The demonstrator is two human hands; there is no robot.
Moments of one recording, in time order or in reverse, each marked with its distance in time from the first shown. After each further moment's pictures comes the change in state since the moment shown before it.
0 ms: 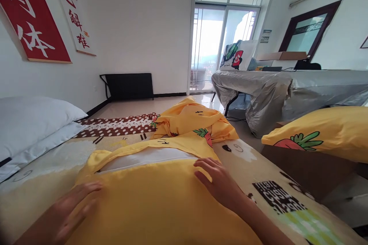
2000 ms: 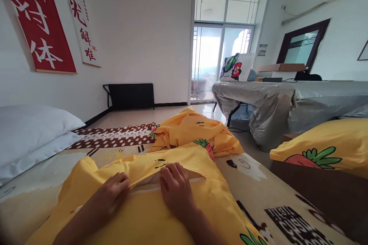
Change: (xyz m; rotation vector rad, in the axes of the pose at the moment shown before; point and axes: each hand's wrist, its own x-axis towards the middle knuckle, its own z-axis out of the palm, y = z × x) left_hand 0.090 0.045 0.053 -0.115 -0.221 0.078; right_hand 0.070 -0.052 0.090 0.052 0.406 -0.265
